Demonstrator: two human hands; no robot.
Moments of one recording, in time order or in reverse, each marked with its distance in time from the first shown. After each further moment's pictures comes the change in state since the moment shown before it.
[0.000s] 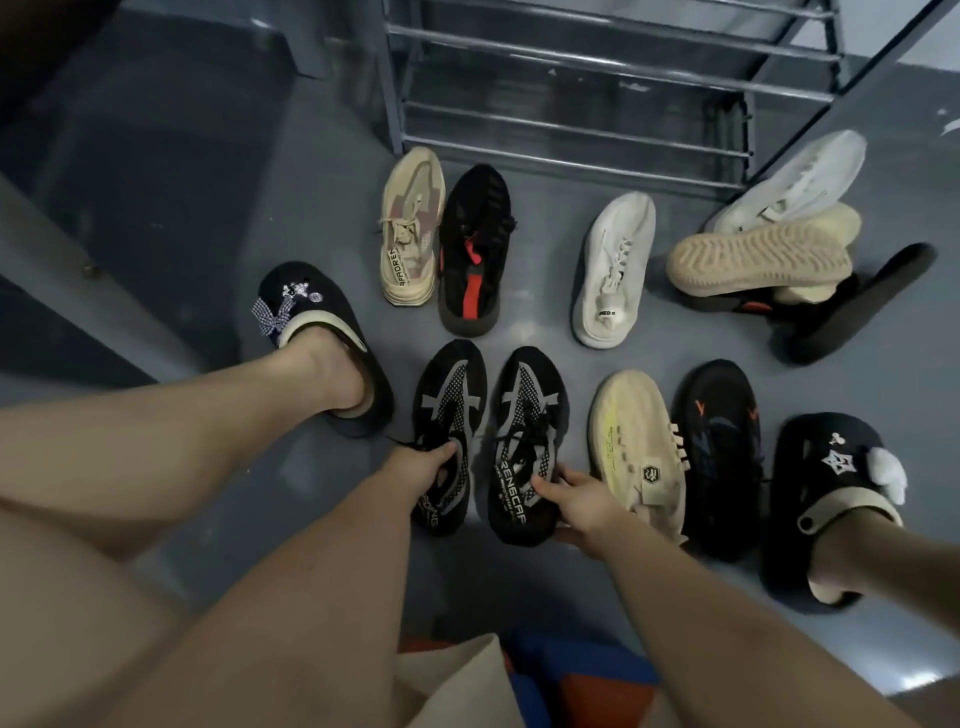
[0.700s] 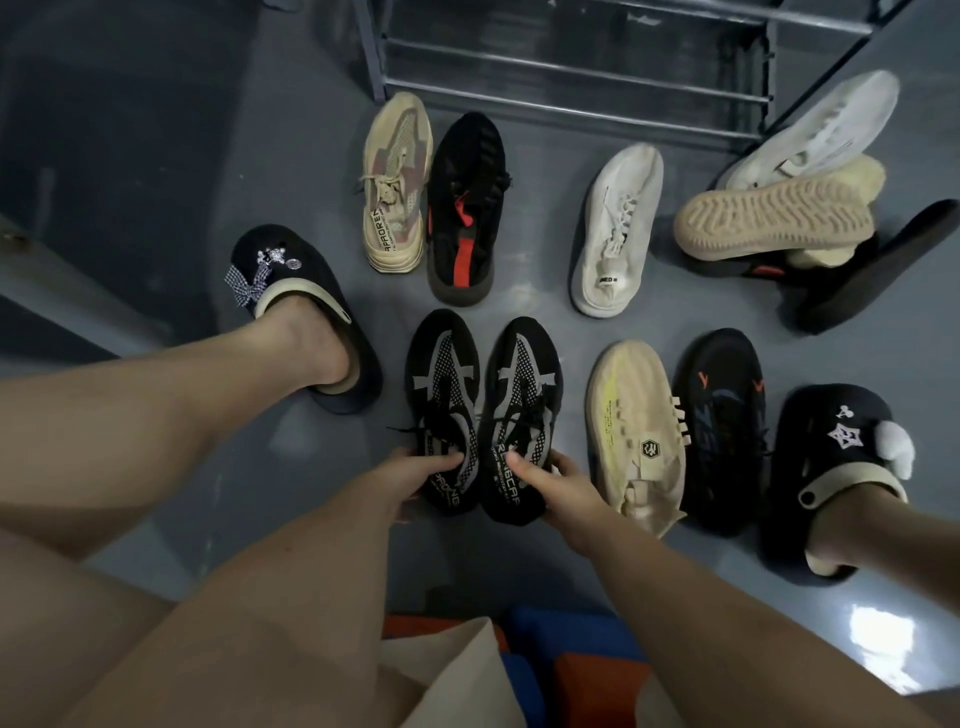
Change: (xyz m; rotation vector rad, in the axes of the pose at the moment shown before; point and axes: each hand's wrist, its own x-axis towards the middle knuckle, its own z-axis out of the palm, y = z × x) left_hand -0.001 -0.020 0.009 -0.011 -0.175 -0.198; right_hand 0.024 0.028 -0.003 0.087 -0.020 -0.019
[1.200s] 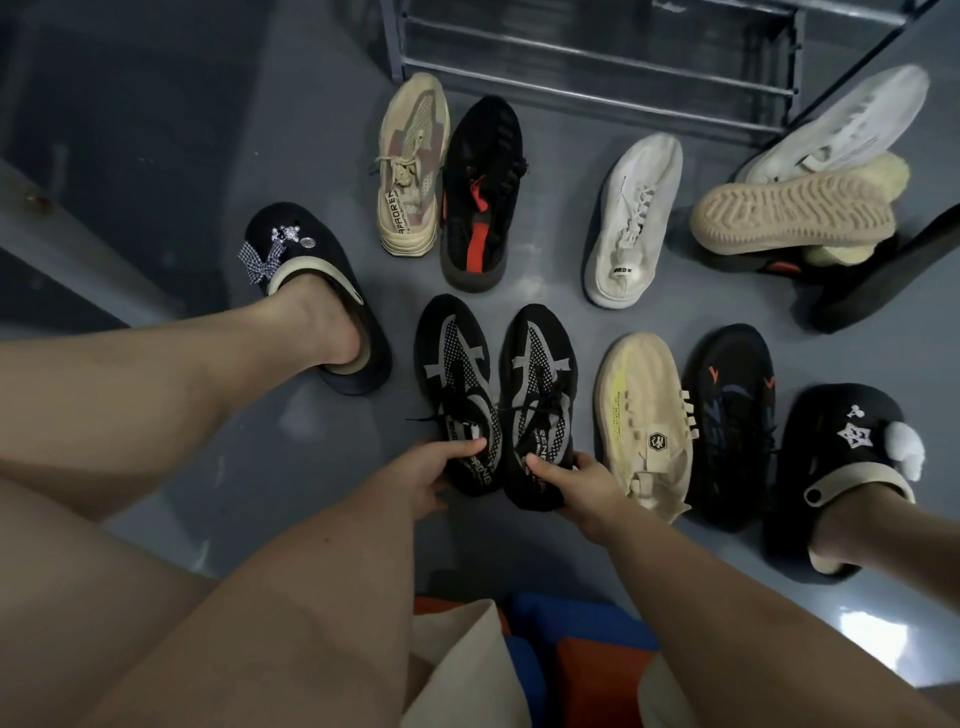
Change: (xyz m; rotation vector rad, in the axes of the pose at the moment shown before) left_hand -0.007 -0.005 0.018 -0.255 -0.197 -0.027; right_hand 0.002 0.003 -0.009 -0.003 0.084 0.011
